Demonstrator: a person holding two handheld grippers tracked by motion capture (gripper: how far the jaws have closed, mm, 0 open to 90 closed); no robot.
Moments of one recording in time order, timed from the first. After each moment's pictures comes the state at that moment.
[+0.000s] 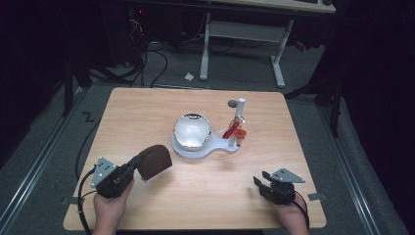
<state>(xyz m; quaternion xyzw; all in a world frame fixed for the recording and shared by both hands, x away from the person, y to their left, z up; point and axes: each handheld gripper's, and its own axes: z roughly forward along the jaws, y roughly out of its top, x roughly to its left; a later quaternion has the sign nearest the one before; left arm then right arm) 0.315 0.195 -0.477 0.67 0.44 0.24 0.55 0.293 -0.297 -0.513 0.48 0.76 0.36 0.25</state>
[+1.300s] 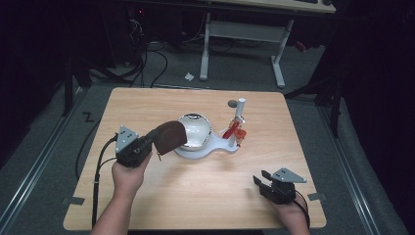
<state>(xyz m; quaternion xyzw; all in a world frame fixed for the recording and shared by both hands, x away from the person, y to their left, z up) 0.376 0.146 -0.426 0.68 0.42 0.25 0.54 0.293 -0.297 -0.509 0.46 0.76 0.38 0.25</state>
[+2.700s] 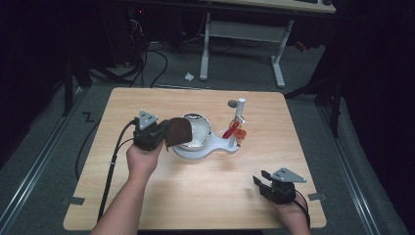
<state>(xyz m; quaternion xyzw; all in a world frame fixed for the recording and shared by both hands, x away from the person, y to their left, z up) 0.422 0.107 -0.419 0.71 0.45 0.25 0.48 0.293 -0.298 -0.509 0.46 0.76 0.38 0.25</state>
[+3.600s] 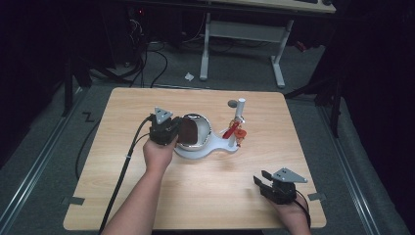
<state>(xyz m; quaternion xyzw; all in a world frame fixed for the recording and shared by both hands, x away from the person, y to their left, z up) 0.450 0.071 -0.439 0.70 0.46 0.24 0.49 0.292 -0.299 -0.509 0.46 0.76 0.38 0.24</state>
